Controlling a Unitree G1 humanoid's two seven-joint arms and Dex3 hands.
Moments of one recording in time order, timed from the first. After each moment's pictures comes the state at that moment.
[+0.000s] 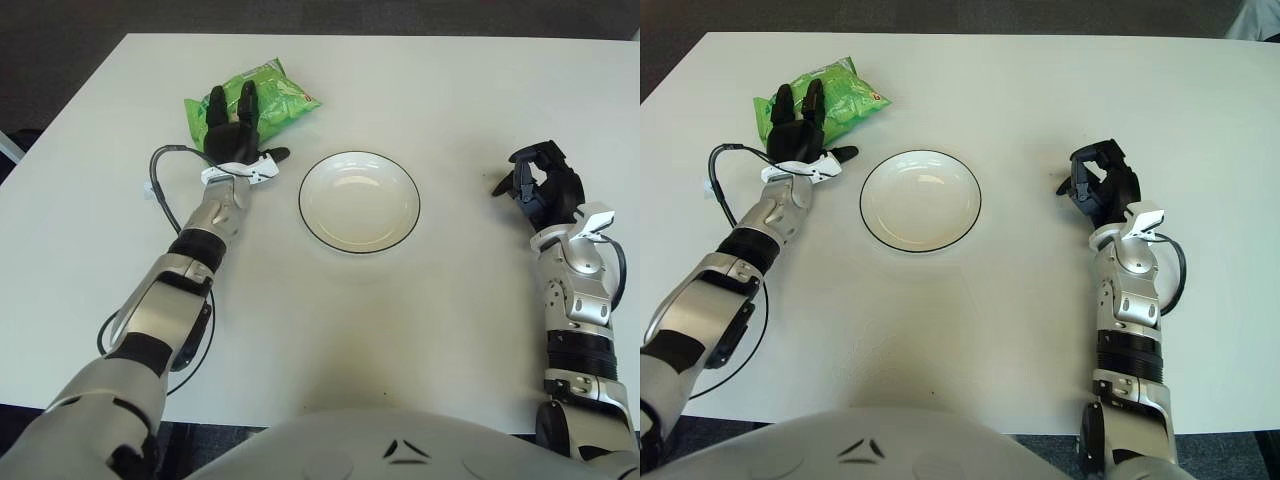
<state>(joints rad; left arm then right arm) -0.79 0.32 -0.34 0.92 0.72 -0.01 0.56 -0.18 -0.28 -0.30 0.11 0.21 -0.01 0.09</state>
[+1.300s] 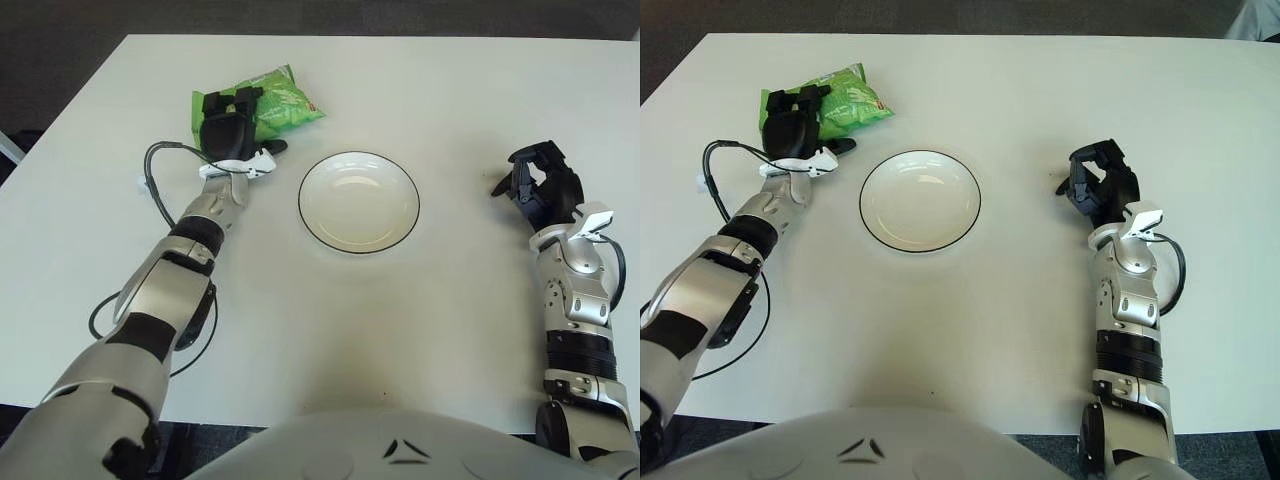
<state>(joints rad) -0.85 0.33 -0.35 1.09 0.67 -0.24 0.76 -0.18 -0.28 -0.29 0.10 0.21 -0.01 0.09</state>
